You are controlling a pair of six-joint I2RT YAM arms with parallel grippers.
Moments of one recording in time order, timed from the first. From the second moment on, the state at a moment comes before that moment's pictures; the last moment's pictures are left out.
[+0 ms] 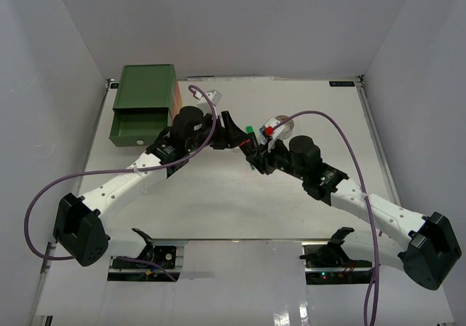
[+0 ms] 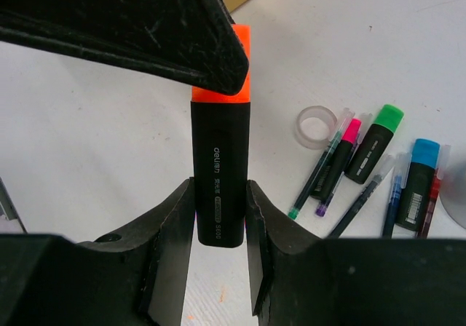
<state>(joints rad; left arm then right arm) -0.66 1.31 1.05 -0.06 0.24 -0.65 0.78 1.08 0.72 0.10 -0.16 0.04</state>
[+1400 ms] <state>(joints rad) -0.28 0.96 1.02 -0.10 -0.17 -0.63 0.78 0.88 0.54 0.11 -0.10 0.10</state>
